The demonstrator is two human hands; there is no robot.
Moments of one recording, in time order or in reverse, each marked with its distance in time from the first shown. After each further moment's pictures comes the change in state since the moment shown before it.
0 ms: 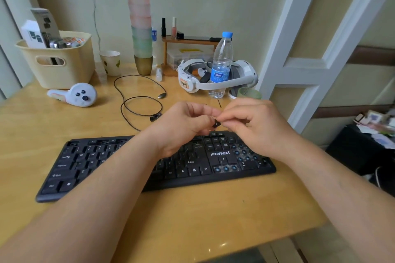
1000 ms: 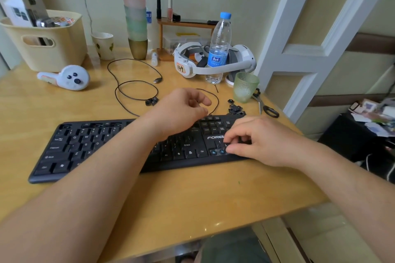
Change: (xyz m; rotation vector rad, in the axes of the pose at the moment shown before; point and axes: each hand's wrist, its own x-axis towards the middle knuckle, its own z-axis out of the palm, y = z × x) left_hand -0.003 -0.003 -0.005 0.519 0.100 -0.045; right_hand -0.043 -0.003 -0.009 -0.111 -0.502 0.205
